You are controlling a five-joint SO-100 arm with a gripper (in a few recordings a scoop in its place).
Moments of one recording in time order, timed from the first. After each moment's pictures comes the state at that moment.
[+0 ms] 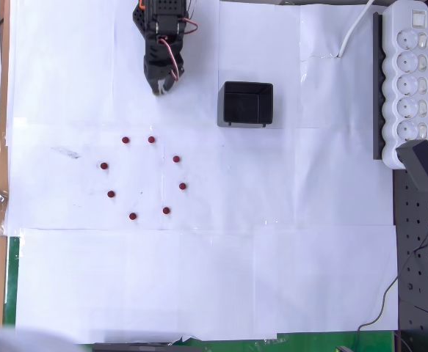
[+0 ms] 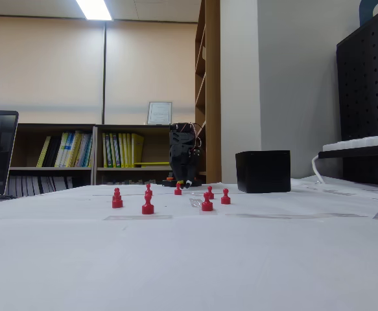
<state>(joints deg) -0.7 13.0 1.9 42.7 -72.2</state>
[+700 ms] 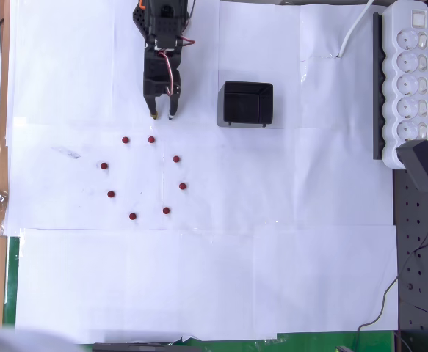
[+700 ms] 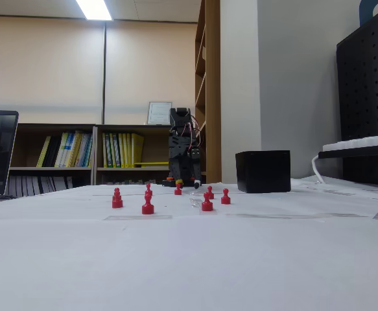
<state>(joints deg) 0.9 48.8 2.2 -3.8 -88.5</state>
